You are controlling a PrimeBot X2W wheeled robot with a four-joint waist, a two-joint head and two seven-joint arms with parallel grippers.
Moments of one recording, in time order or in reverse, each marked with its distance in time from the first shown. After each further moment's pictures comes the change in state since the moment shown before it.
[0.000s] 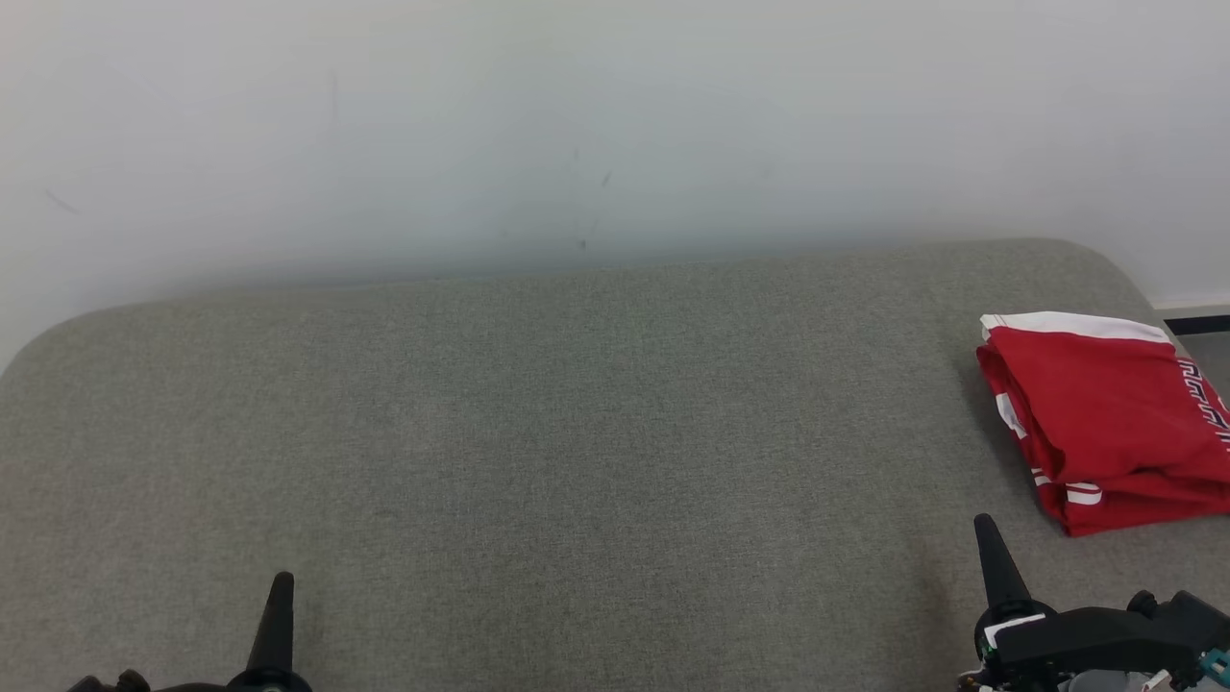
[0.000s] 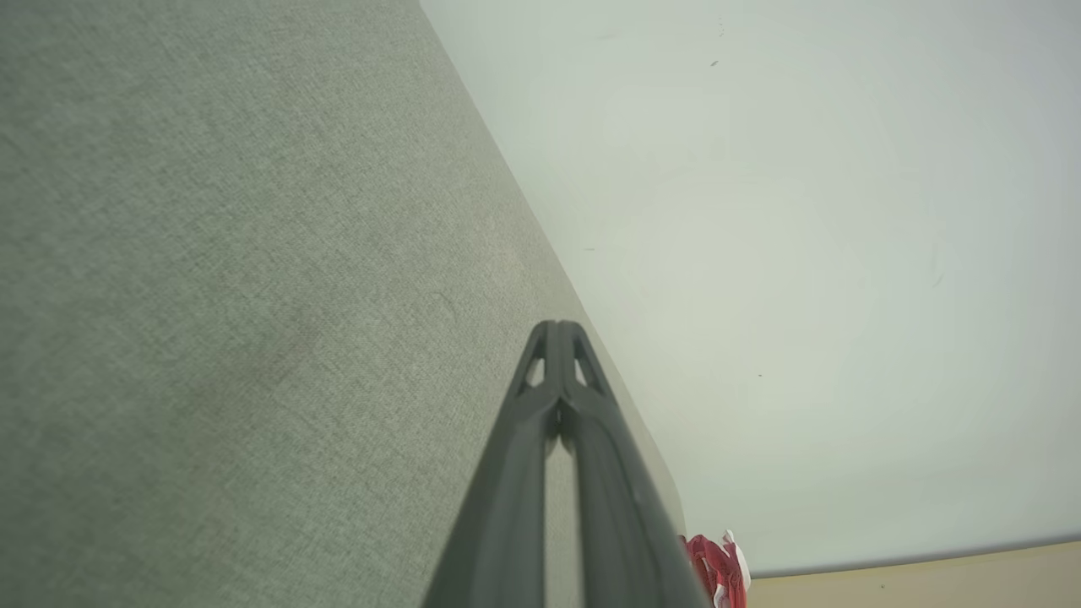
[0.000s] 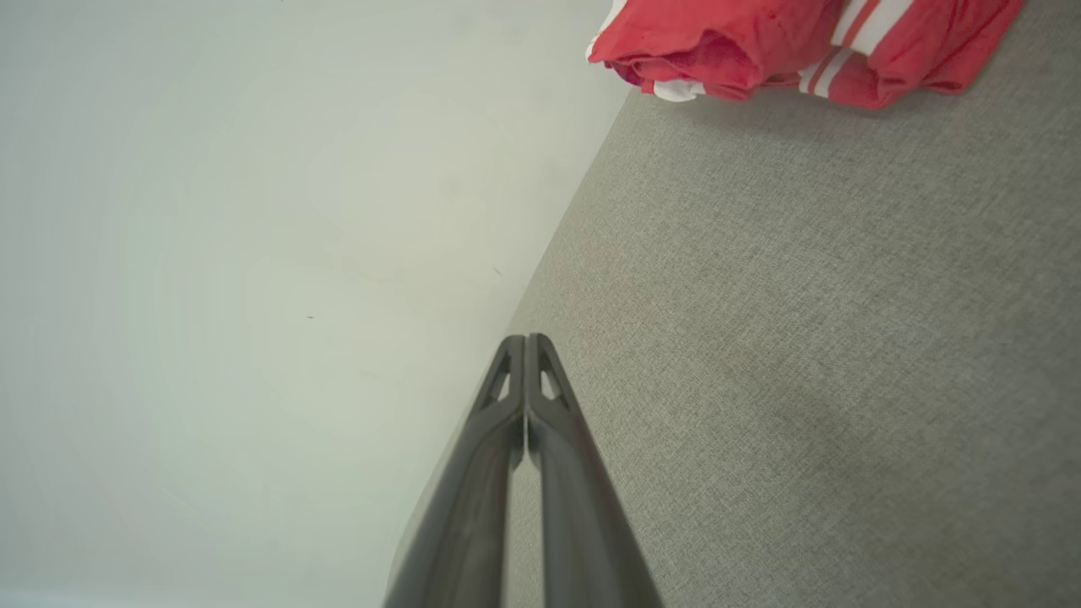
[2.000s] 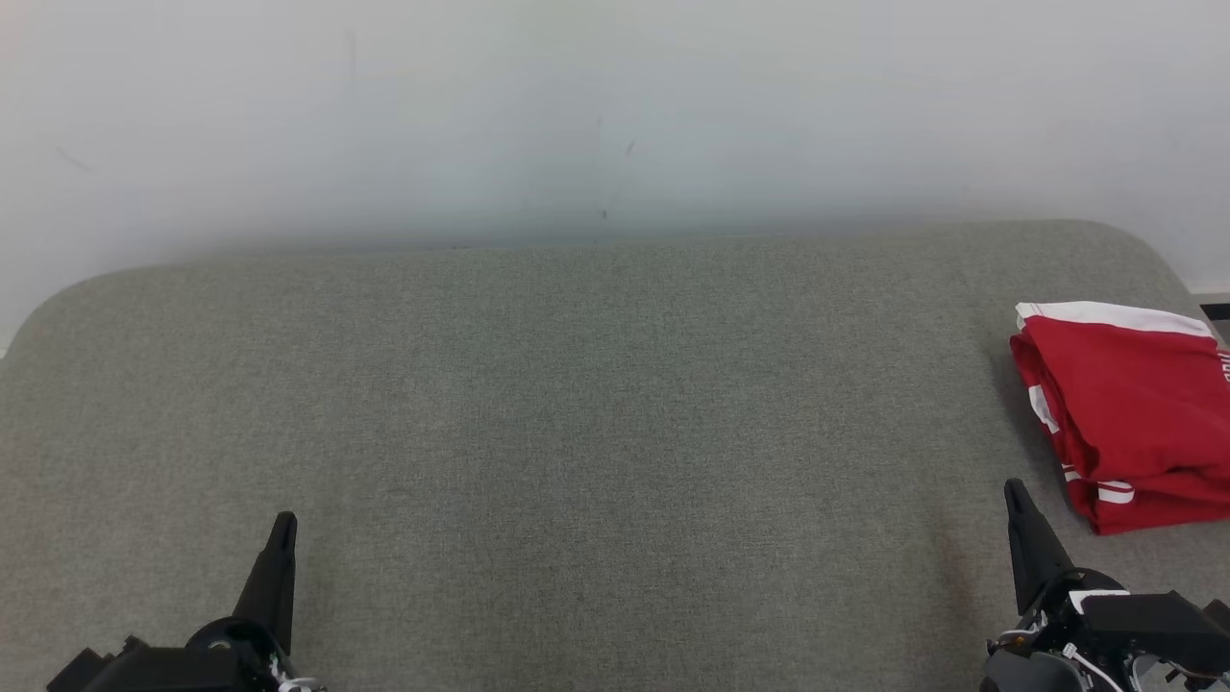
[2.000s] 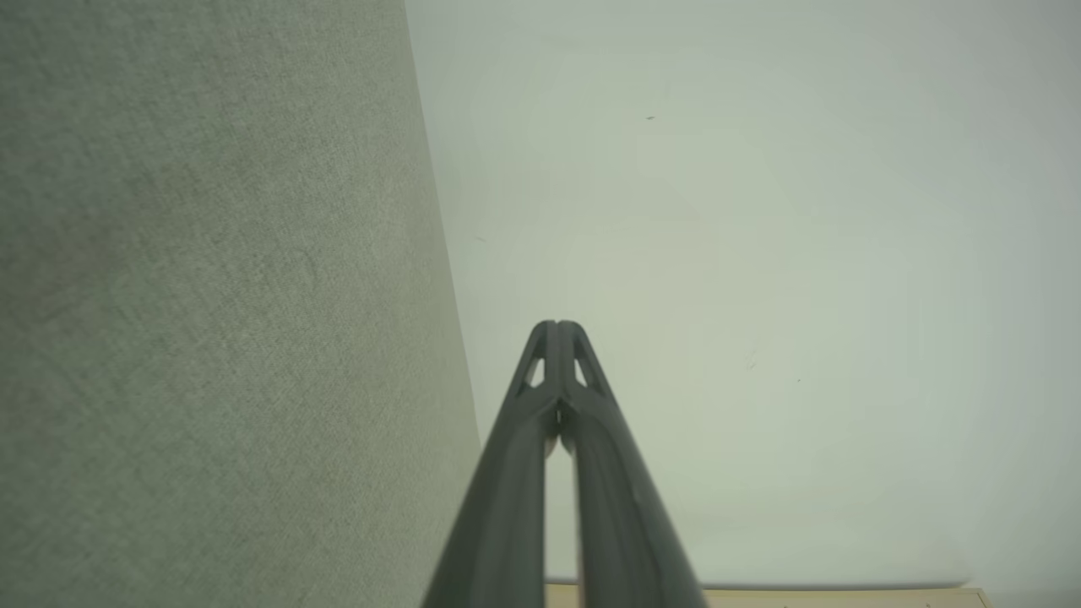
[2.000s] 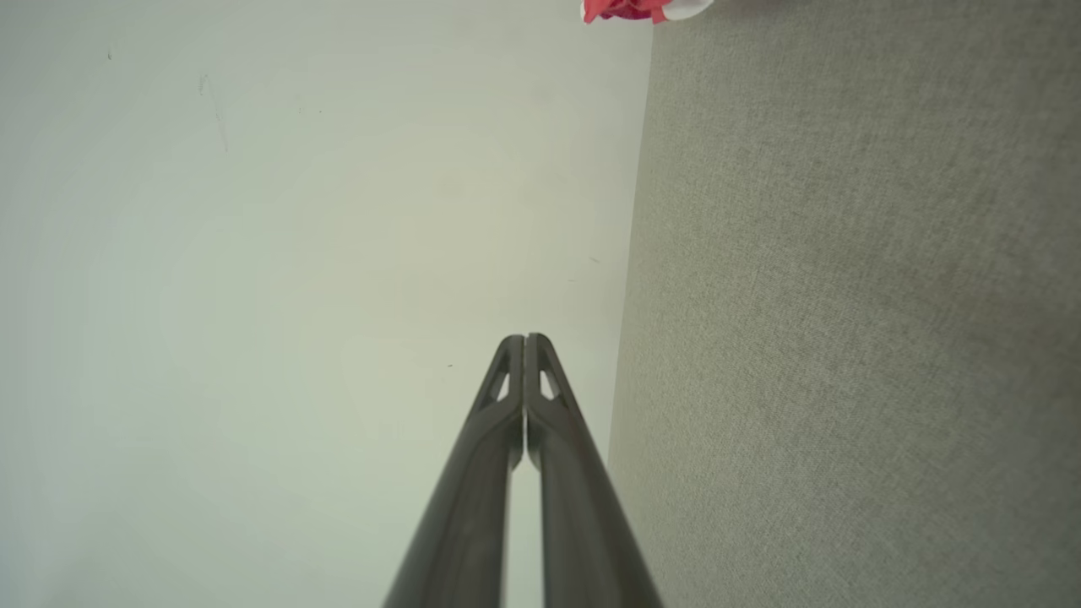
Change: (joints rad) left arm -0.071 0.004 0.013 -0.013 -0.462 -0.033 0.119; right arm -0.008 0.000 -0.064 -0.086 0.476 0.000 0.106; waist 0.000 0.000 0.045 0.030
